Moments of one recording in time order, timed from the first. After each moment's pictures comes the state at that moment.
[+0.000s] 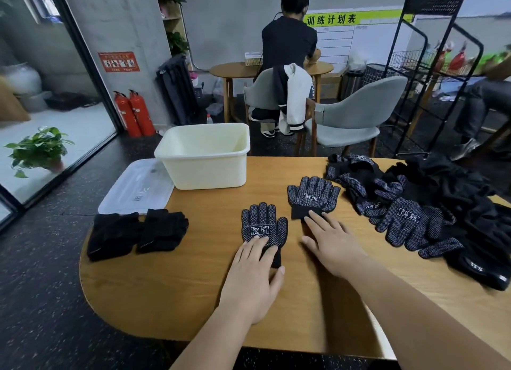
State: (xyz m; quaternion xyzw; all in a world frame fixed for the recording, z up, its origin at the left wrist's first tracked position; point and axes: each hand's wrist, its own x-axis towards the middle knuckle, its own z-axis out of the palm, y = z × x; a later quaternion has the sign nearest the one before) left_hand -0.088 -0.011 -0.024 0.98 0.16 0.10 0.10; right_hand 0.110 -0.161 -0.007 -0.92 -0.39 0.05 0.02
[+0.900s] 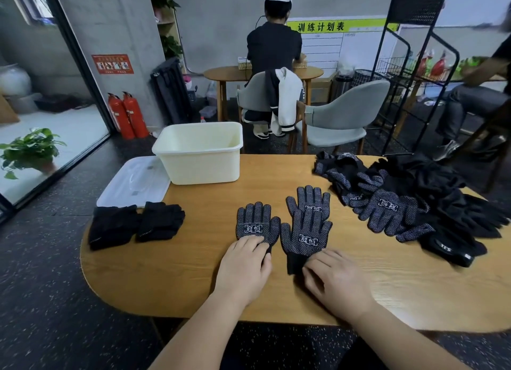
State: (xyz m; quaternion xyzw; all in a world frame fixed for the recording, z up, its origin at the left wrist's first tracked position) left_hand -0.096 -0.017 -0.034 0.97 0.14 0.16 0.09; right_hand 0.021 -0.236 -0.030 -0.80 -0.53 -0.22 0.20
